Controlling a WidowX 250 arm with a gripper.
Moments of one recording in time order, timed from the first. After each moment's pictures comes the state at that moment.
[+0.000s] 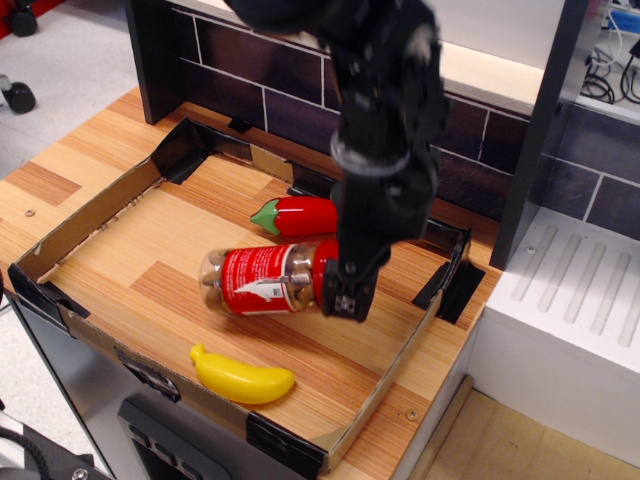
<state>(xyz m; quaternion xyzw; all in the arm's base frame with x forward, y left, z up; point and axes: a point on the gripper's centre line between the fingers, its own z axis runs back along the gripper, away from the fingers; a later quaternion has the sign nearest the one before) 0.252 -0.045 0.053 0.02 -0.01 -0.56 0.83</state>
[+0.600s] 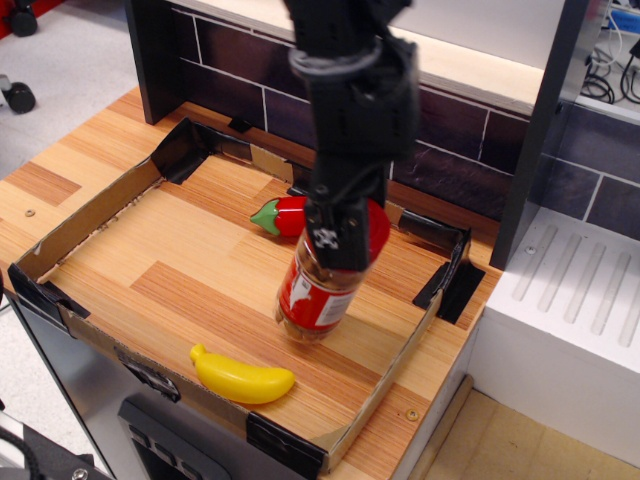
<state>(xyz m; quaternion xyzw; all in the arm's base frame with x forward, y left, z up) 0.245 -0.043 0.099 -0.06 -0.07 -0.59 0.80</state>
